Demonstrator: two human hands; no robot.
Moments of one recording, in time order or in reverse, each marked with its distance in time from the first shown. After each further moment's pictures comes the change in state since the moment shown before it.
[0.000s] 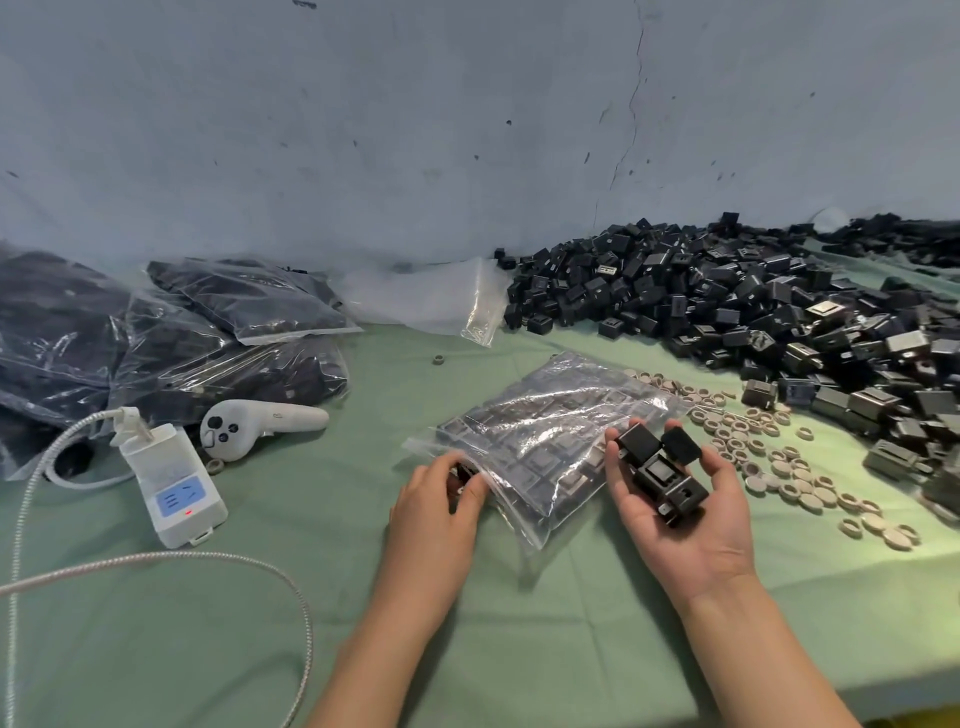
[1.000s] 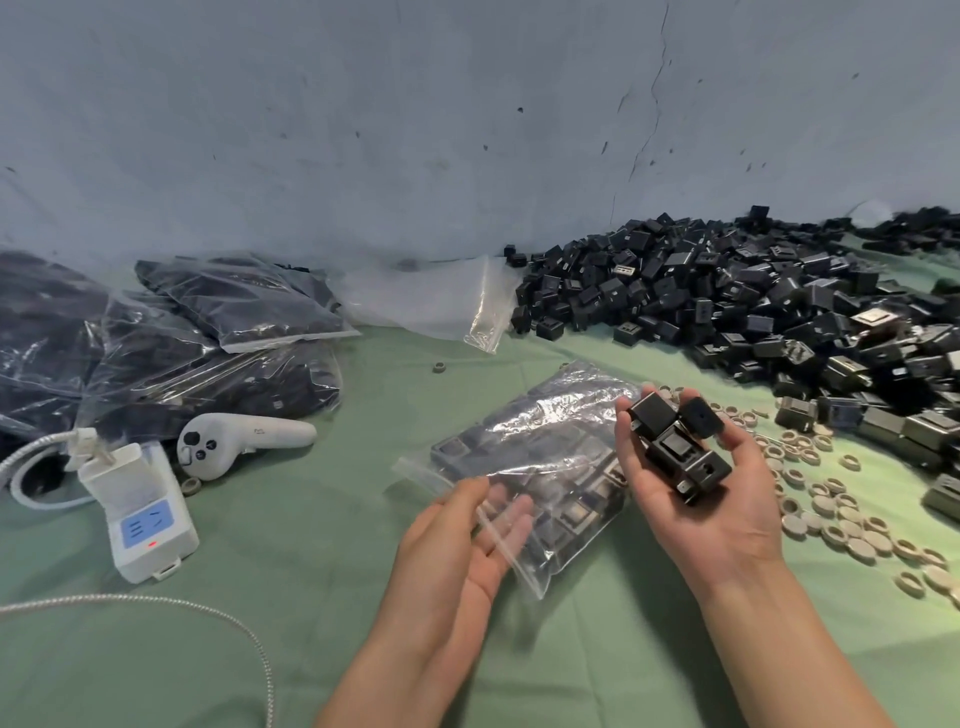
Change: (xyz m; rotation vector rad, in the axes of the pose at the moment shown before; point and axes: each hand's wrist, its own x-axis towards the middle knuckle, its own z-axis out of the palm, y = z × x) left_hand 0.005 0.048 0.008 -1.326 -0.012 -0.682; right_hand 0.035 -0.011 0.032 -0.003 -0.078 0.019
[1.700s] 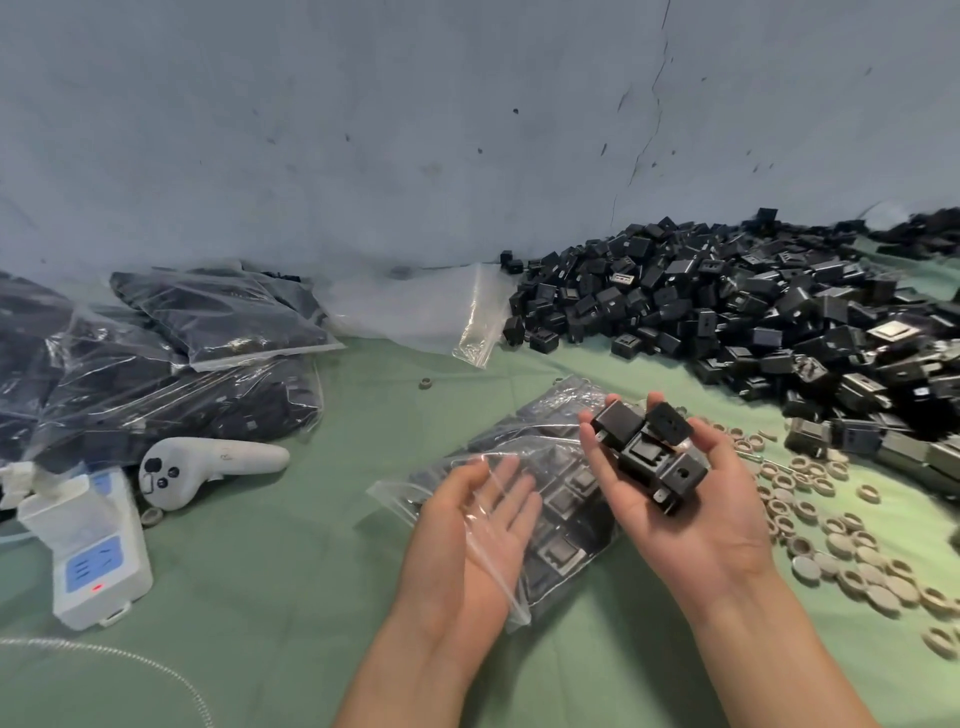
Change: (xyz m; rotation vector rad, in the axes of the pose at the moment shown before) left_hand 0.032 -0.006 0.043 -0.192 -0.065 -0.078; right_hand 0.024 -0.004 0.013 -0.058 0.001 0.109
